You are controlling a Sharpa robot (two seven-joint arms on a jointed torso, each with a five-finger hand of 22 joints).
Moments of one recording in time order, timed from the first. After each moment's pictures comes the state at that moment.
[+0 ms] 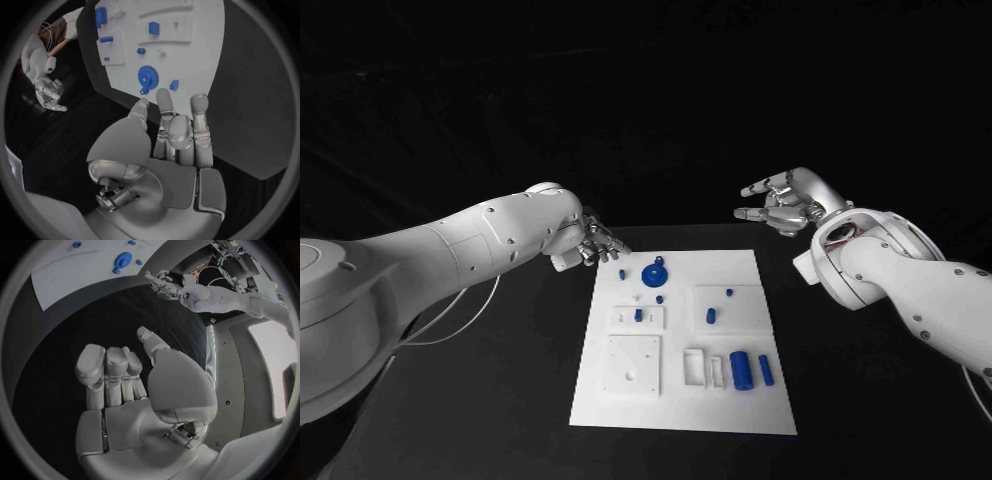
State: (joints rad) left arm 1.43 -0.47 -0.16 0.79 -0.77 0.14 -0.45; left_hand 1.09 0.03 -0.06 0.02 0.32 1.10 0.03 0.17 0.45 1.47 -0.06 0.56 0.32 1.42 -0.12 1.28 0.90 0.05 1.28 -0.14 0.60 1.31; right arm 1.12 -0.68 0.34 1.39 -1.27 -0.41 -0.17; right_hand 1.29 -0.11 0.21 -0.10 0.26 0.98 0.12 0.06 0.06 1.31 0.01 1.08 1.25 1.45 -0.07 0.99 1.10 0.06 1.47 -0.09 0.99 1.31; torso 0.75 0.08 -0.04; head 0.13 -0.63
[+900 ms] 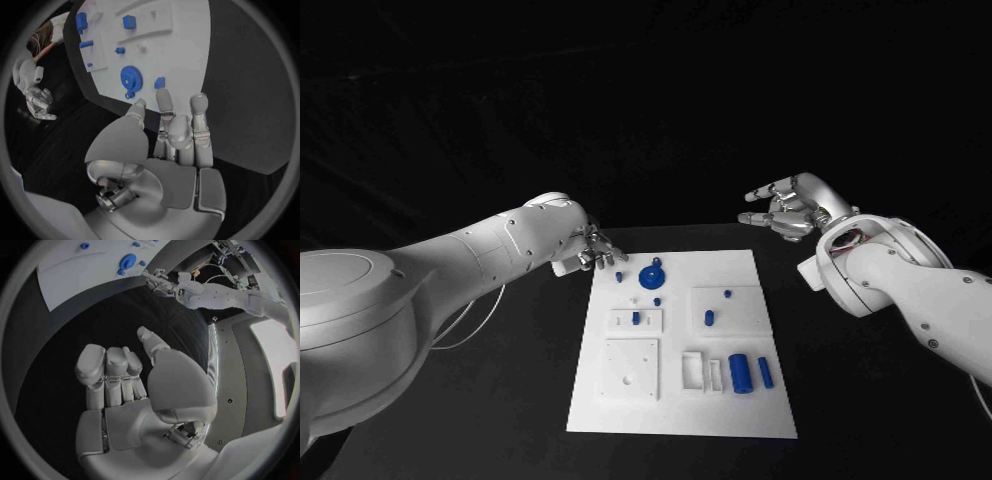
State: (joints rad) left arm 1.39 -0.40 -0.17 0.63 -0.87 0.18 -0.39; left_hand 1.08 -0.04 -0.01 0.11 0.30 1.05 0.01 0.28 0.72 1.47 -0.06 0.56 0.33 1.42 -0.12 1.28 0.90 0.05 1.28 -0.14 0.60 1.31; right arm 1.12 -0.68 0.34 1.40 -1.27 -0.41 -0.17; right_hand 1.29 -0.11 0.21 -0.10 0.26 0.98 0.12 0.06 0.06 1.31 0.01 1.08 1.25 1.45 -0.07 0.99 1.10 0.06 1.47 -0.09 0.99 1.31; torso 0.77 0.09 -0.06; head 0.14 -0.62
